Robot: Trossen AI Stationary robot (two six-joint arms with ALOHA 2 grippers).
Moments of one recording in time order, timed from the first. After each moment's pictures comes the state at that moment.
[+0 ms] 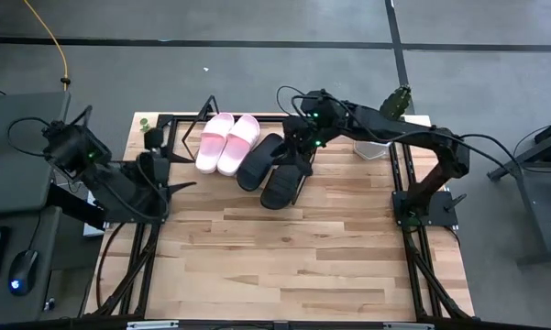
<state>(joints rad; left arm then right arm) -0.54 1.21 1.81 -1.47 -0.80 -0.30 -0.27 1.64 1.63 -0.54 -0.53 0.06</state>
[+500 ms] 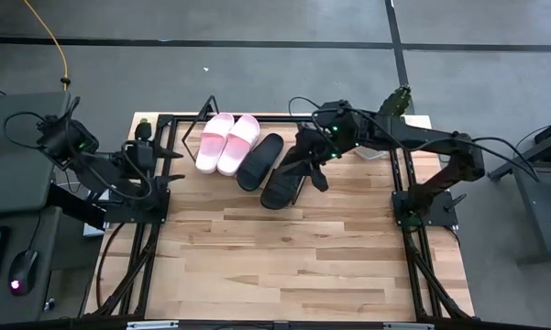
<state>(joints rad) -0.54 0.97 1.57 -1.38 -0.78 -0.37 -0.14 1.52 1.64 -0.64 -0.37 -0.03</state>
